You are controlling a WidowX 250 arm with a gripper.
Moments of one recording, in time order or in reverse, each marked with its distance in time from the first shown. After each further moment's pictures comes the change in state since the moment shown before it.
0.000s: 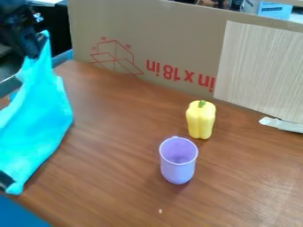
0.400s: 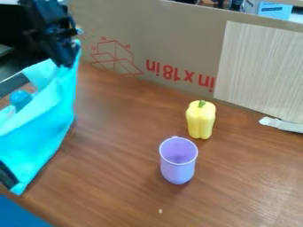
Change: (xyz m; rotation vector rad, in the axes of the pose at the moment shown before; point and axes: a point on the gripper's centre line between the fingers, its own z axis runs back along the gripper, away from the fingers) arm 0.025 -0.028 -0.036 0.070 -0.016 0.027
